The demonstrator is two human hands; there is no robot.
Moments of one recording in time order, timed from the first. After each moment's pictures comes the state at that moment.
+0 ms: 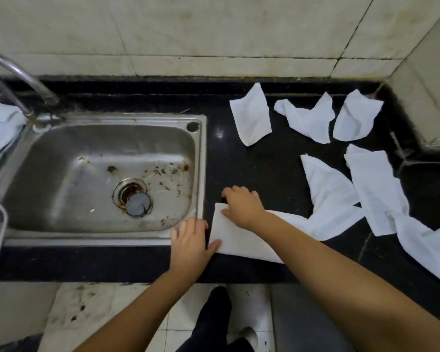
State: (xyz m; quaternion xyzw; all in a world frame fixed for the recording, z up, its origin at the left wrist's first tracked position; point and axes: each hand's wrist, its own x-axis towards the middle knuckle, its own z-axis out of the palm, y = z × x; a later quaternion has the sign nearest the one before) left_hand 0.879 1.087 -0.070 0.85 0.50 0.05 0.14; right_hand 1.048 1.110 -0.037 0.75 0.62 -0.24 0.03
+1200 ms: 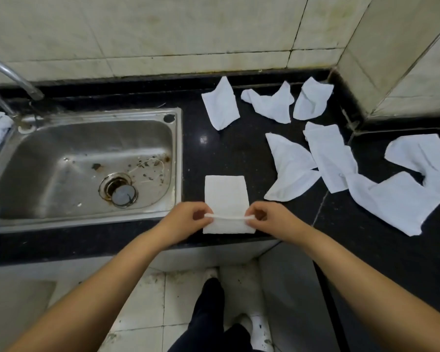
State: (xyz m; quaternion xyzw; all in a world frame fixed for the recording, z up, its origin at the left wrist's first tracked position) left_hand 0.886 1.070 -0.012 0.84 0.34 -0.01 0.42; right_hand 1.091 0.936 -0.003 0.73 0.51 -0.39 -0.22
